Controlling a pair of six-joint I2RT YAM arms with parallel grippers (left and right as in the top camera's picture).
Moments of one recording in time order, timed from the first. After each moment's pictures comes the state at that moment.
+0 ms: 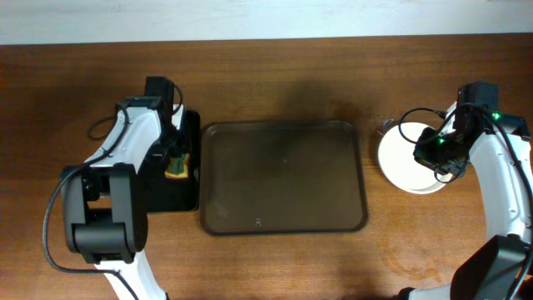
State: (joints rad) left arm -0.02 2.02 1.41 -0.83 -0.03 -0.02; right arm -0.27 1.61 1.31 -1.07 -0.12 0.24
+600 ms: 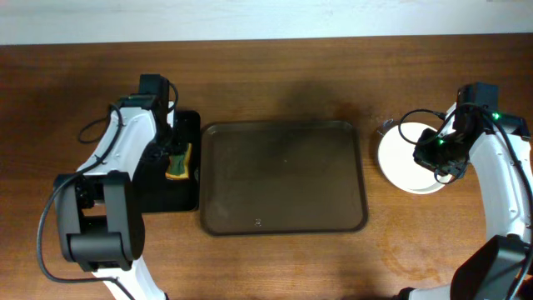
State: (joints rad) left arm -0.01 1.97 1.45 -0.95 -0.05 -0.12; right arm -0.27 1.61 1.31 -1.09 -0.12 0.24
